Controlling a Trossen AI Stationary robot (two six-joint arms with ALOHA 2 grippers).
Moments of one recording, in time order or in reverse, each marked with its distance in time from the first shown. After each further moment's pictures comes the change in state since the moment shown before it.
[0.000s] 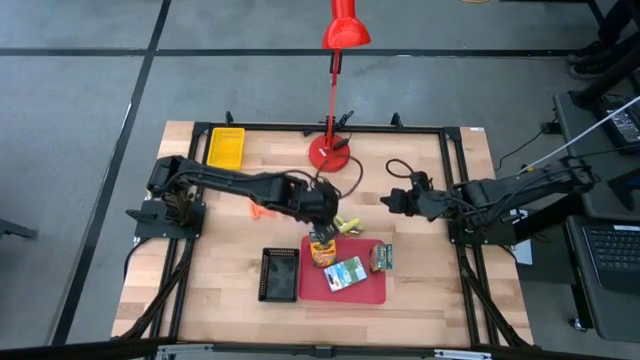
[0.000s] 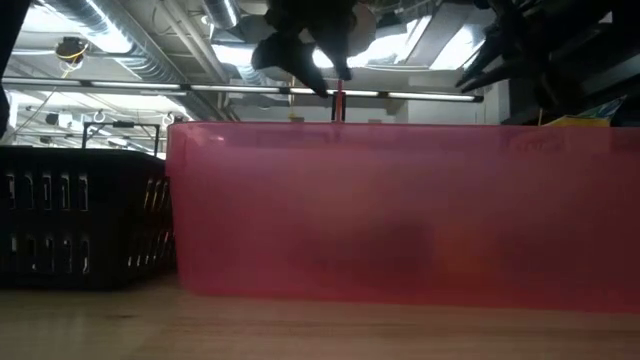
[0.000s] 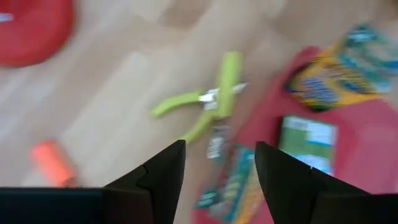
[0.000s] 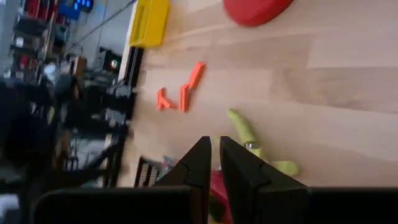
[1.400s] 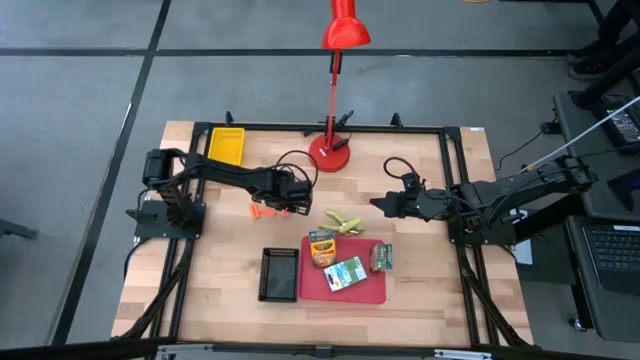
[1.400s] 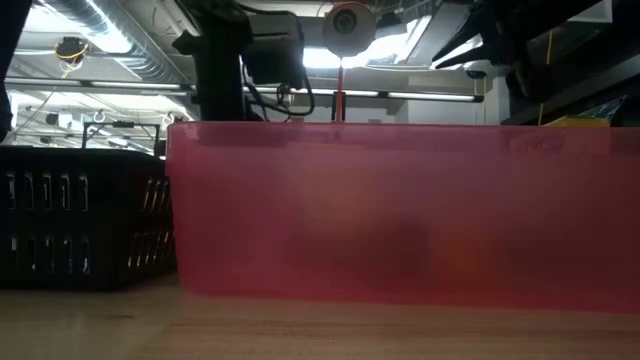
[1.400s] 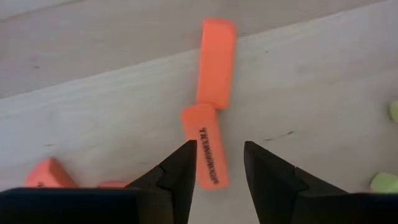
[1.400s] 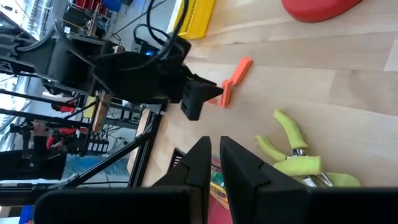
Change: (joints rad) left arm 0.193 -0.062 -0.528 0.126 -0.002 -0.534; right arm -0.001 0.054 0.000 0.222 -0.024 -0.125
